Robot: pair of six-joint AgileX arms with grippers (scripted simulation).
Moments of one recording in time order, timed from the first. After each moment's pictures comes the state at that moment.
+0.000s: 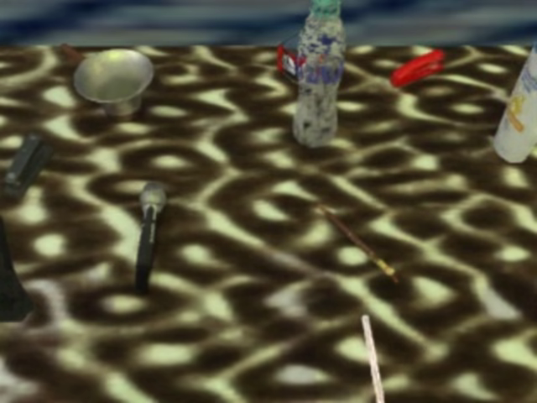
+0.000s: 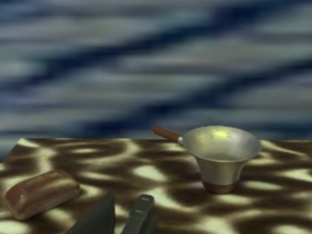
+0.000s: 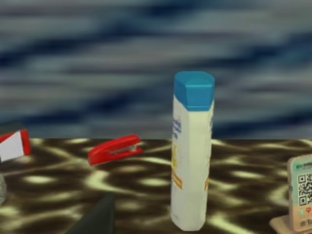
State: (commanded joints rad) left arm 0.00 0.00 0.00 0.00 0.00 0.00; right arm 0.00 0.00 0.00 0.00 0.00 0.00
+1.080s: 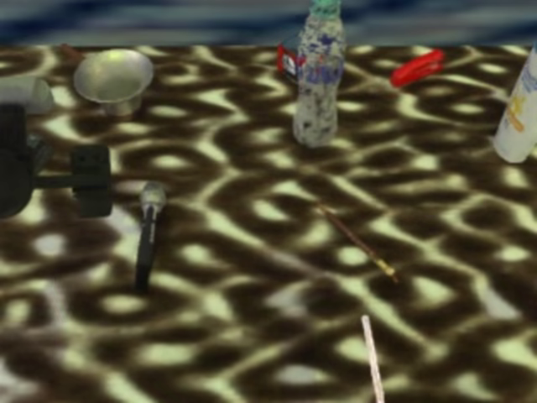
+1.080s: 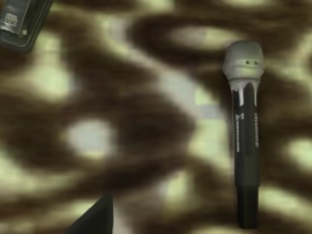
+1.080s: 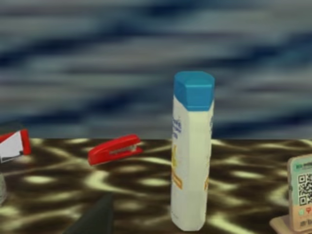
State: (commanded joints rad) left arm -0.22 1.21 0.84 -0.57 -0.04 -0.20; right arm 0.00 0.00 0.00 0.00 0.00 0.00
